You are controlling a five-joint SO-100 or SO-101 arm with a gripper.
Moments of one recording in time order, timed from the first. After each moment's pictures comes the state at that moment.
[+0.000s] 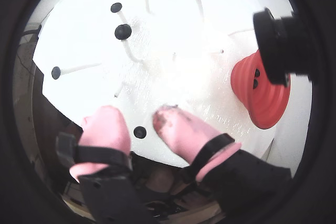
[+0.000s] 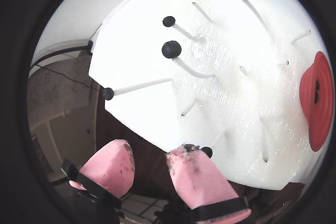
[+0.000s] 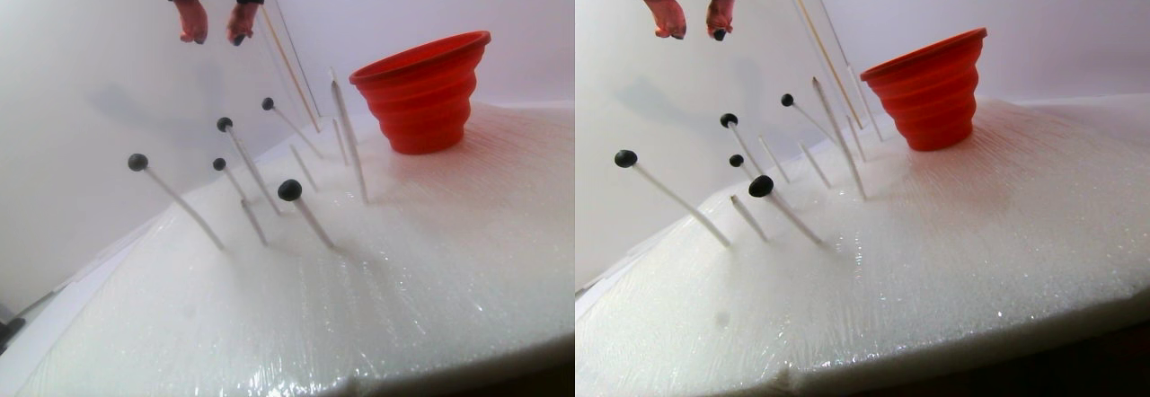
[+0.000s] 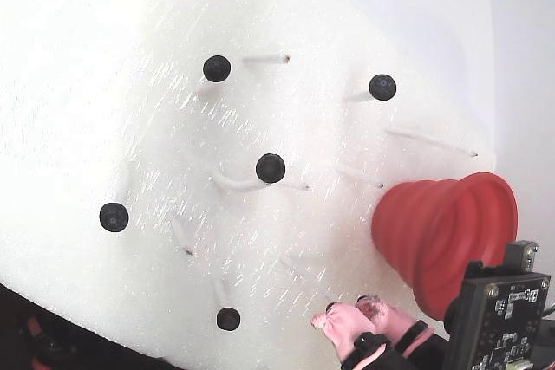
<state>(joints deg) -7.5 151.1 144.8 37.4 -102.3</state>
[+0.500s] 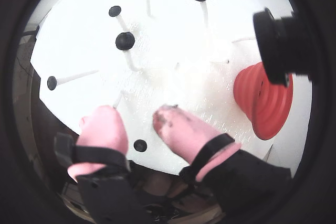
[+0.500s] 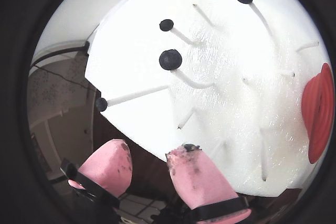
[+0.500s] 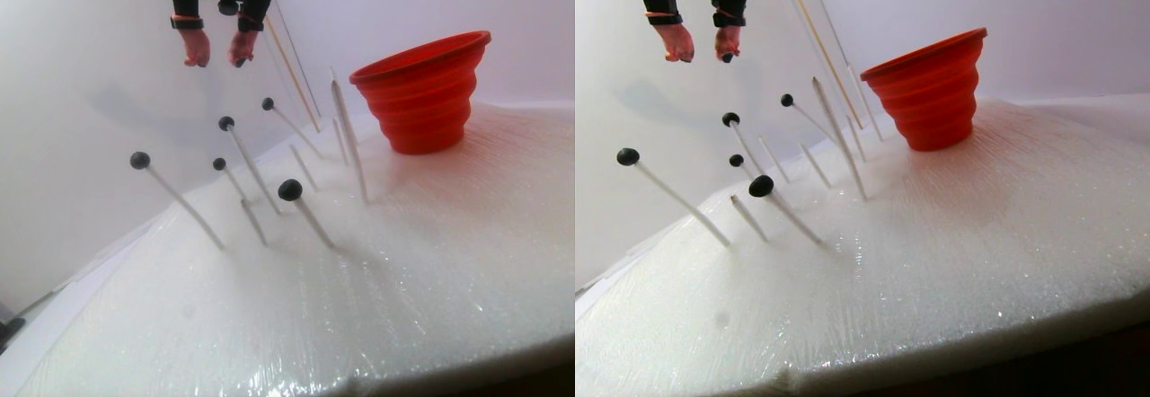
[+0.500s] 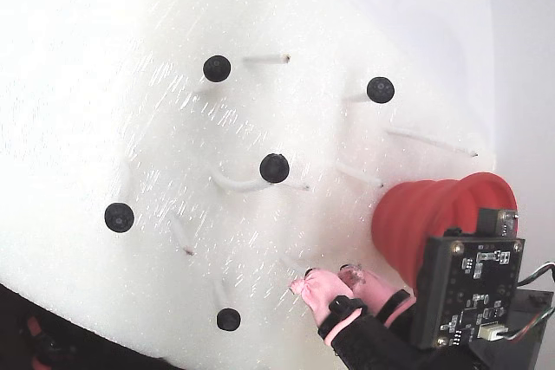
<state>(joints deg) -7.5 143.0 144.8 29.0 -103.8</state>
